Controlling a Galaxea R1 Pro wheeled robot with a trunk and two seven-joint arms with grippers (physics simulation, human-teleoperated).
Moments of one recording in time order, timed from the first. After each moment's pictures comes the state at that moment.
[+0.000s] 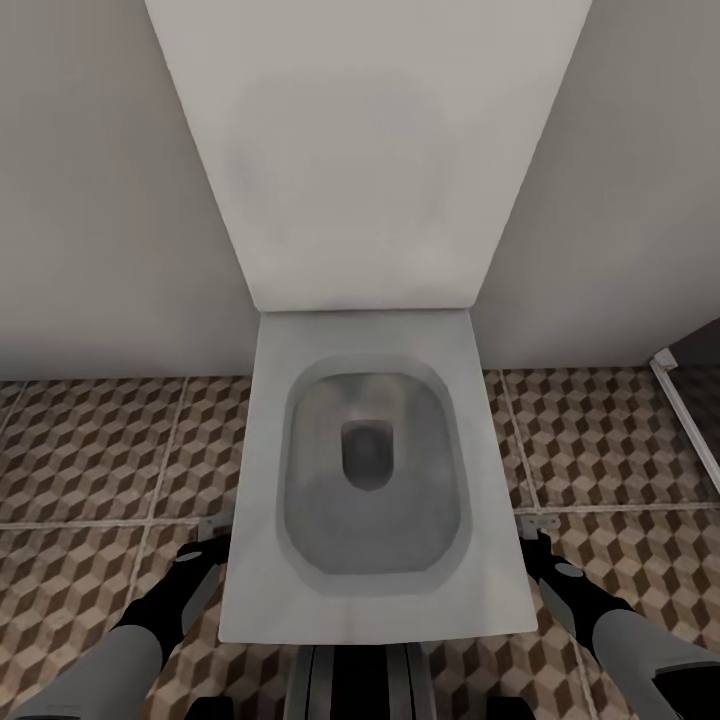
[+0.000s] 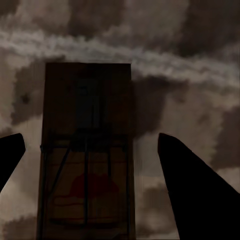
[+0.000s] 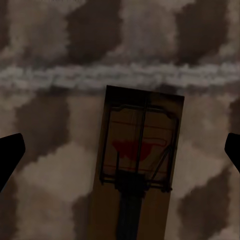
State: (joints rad) left arm -0.66 0.06 -0.03 -0.48 0.20 0.15 0.22; right arm -0.77 -0.19 0.18 -0.17 -0.22 -0.19 0.12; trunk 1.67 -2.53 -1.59
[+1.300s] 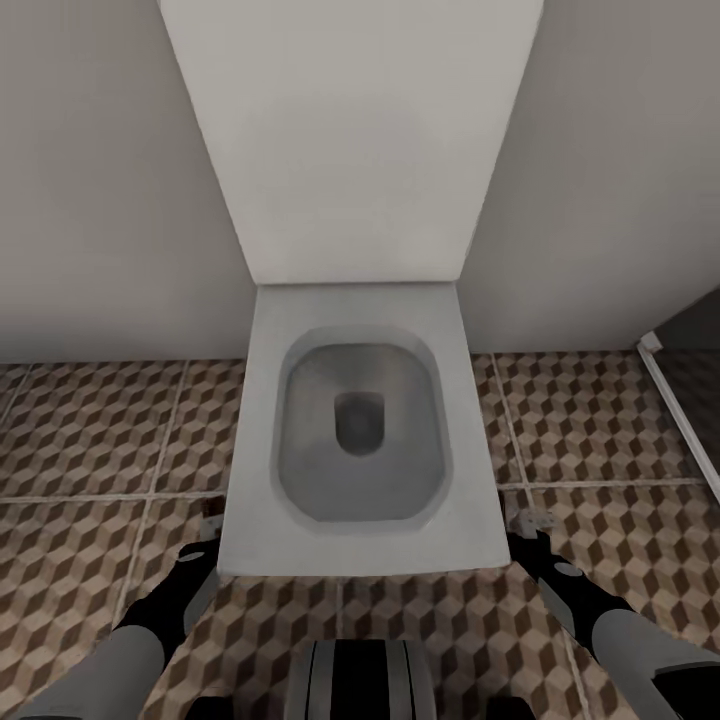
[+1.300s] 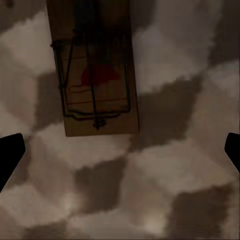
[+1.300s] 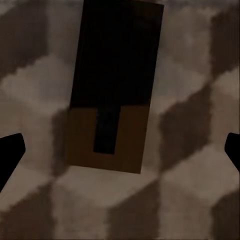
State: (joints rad) left arm -0.66 0.06 -0.03 -0.48 0.19 0.16 0.23; right arm -0.77 -0.18 0.18 -0.17 -0.22 -0.19 0.12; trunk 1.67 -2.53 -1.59
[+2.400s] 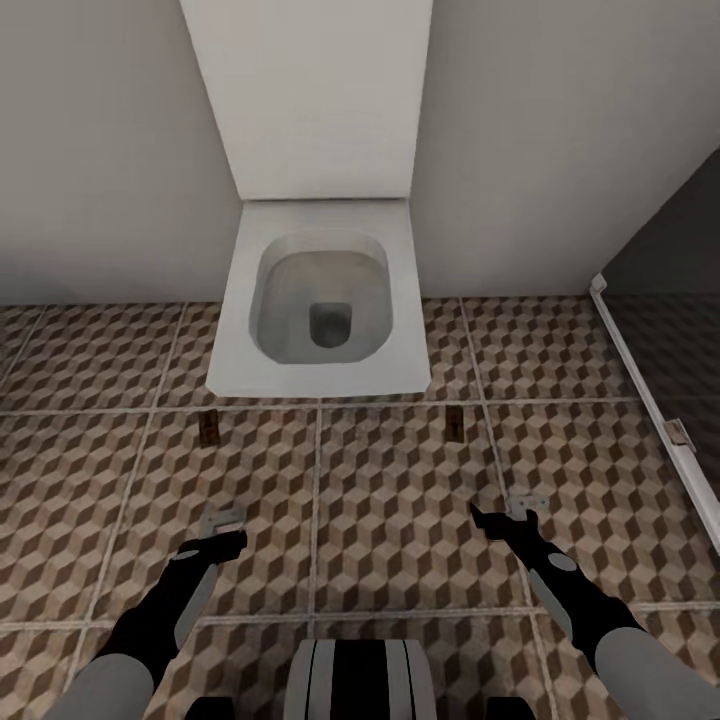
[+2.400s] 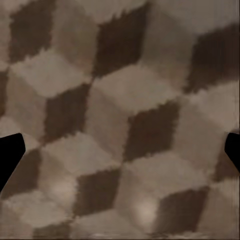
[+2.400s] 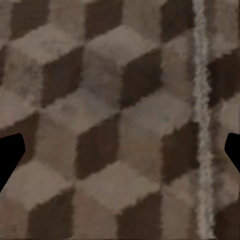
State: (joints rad) left arm -0.55 0.06 -0.02 -0.76 0.20 0.32 0.22; right arm -0.66 -0.18 0.17 -0.49 -0.22 -0.18 0.13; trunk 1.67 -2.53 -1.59
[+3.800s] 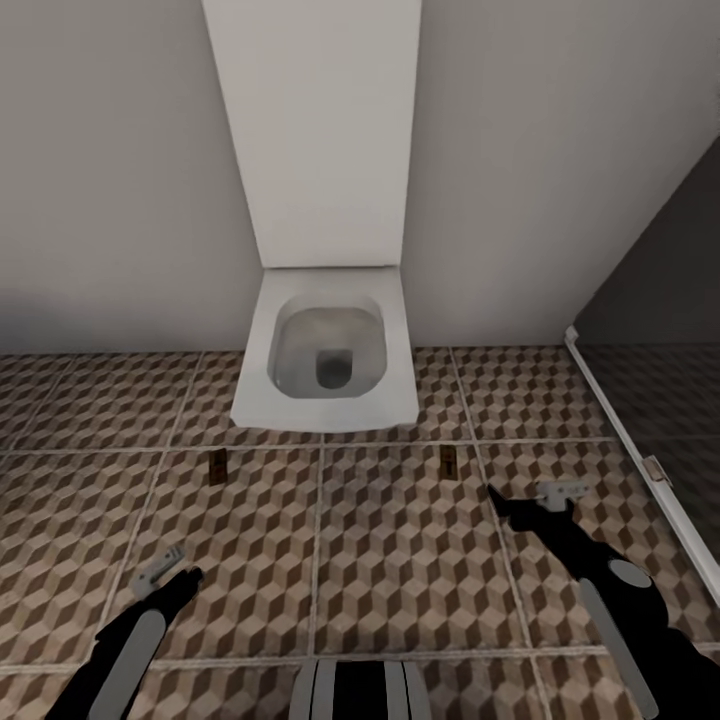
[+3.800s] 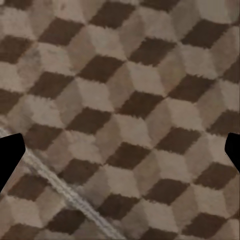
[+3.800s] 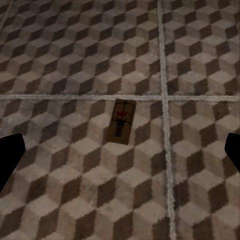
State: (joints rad) left arm -0.26 0.11 0.07 -1.15 0.76 0.33 0.51; right arm -0.27 -0.23 -0.01 -1.48 -0.22 0.32 0.13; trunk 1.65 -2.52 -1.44
